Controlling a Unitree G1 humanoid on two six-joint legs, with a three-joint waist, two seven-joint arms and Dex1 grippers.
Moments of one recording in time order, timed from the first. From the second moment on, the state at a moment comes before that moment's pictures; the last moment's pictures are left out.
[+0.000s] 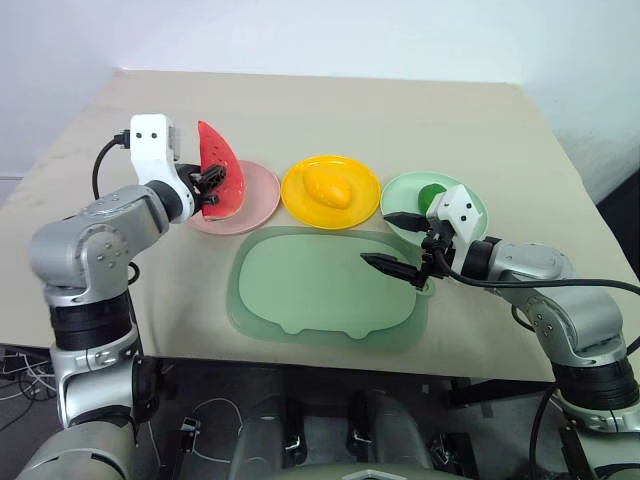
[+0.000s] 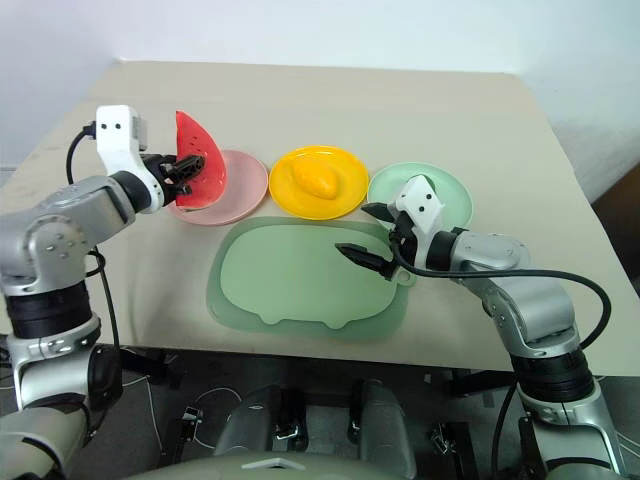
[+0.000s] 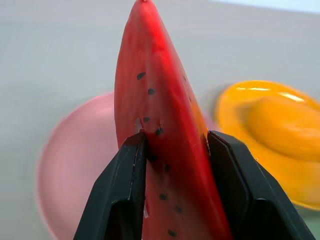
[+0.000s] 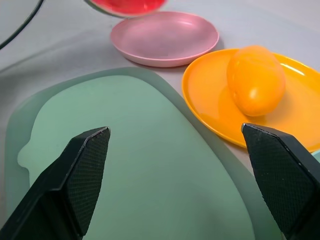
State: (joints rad) left arm -0.73 0.51 0.24 -0.06 -0.54 1.04 -0.09; right arm -0.39 -0.64 0.00 -0.39 0.50 0.71 0.75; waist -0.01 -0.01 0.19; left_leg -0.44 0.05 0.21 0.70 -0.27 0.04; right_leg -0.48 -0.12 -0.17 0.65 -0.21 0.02
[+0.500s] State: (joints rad) left arm -0.84 0.42 0.13 0.46 -0.29 0.60 -0.20; right arm -0.39 -0.64 0.00 -0.39 0.50 0.71 0.72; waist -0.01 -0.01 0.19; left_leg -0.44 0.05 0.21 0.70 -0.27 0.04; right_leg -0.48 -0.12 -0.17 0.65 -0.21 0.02
